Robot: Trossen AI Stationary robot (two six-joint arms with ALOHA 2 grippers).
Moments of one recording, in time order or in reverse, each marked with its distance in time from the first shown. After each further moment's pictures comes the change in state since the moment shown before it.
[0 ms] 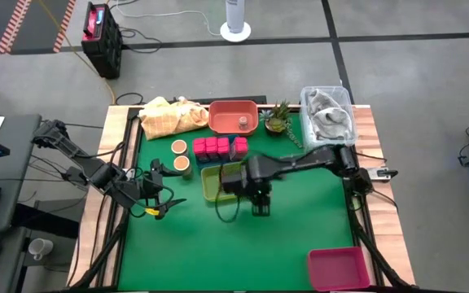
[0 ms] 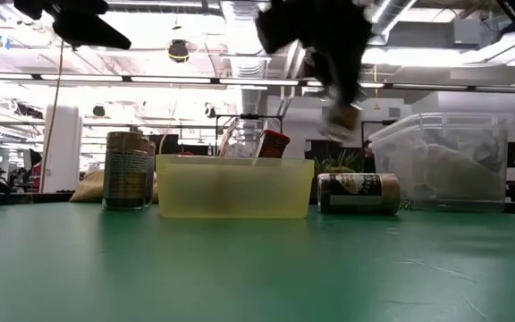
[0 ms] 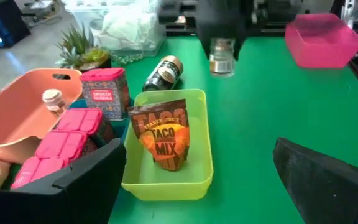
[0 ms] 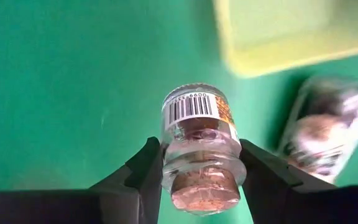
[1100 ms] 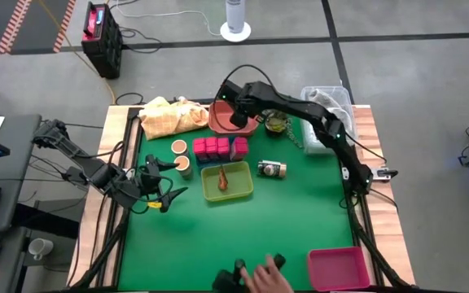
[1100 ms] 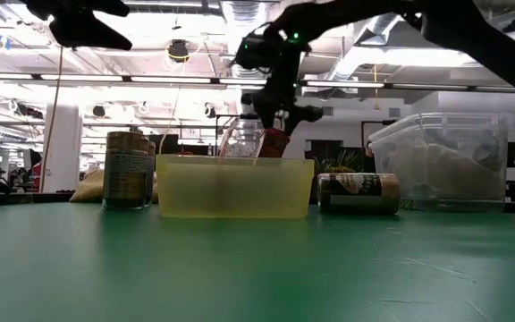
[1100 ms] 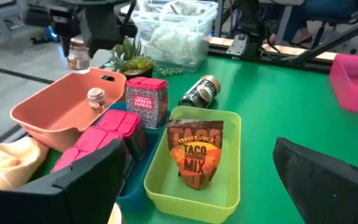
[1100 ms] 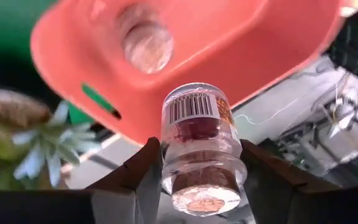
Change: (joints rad) left arm 0.000 0.003 0.000 0.014 -0.182 -0.131; right arm -0.567 0.151 0.225 0.420 0.491 -1.732
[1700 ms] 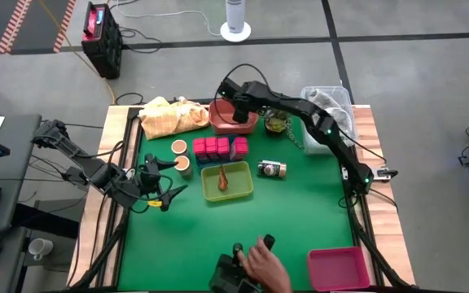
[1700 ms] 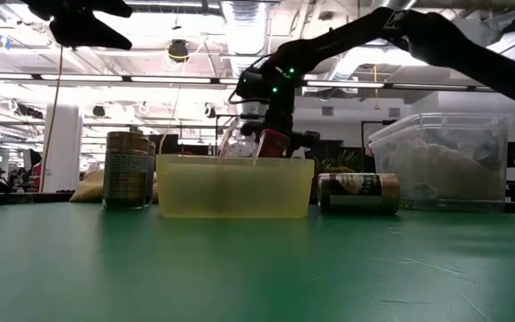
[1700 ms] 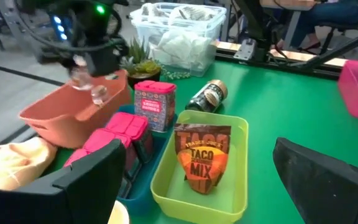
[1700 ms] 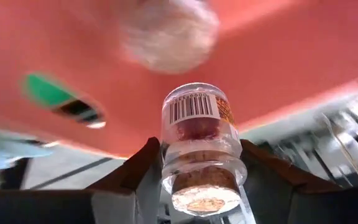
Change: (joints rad) left arm 0.004 -0.001 0.000 0.002 -0.036 -0.004; right arm -0.080 0.125 0.002 0.119 0.060 -0.232
